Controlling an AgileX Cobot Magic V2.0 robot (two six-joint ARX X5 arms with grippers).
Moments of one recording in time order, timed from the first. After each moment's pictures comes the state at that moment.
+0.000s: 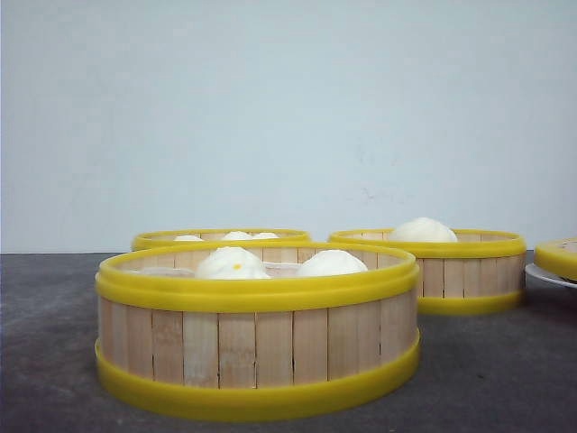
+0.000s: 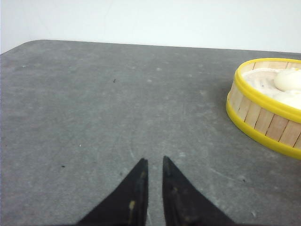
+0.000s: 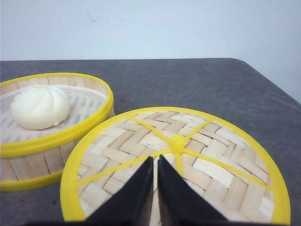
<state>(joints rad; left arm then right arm) -0.08 0.00 0.04 -0.19 -0.15 -0.05 -0.07 0.00 0.01 -0.11 -0.03 0.05</state>
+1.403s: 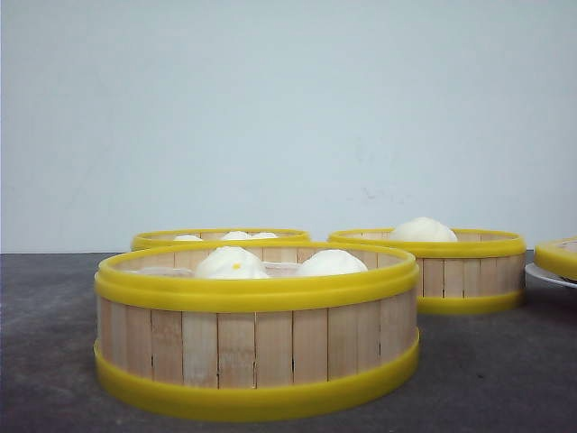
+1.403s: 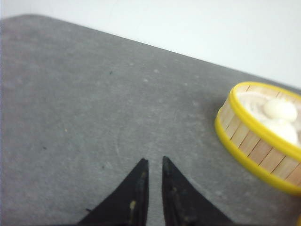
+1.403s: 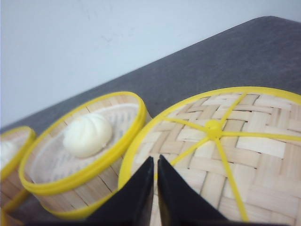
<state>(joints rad) -0.08 0.00 0.04 -0.19 -0.15 -0.32 -0.07 0.00 0.01 -0.10 -0.11 0.48</state>
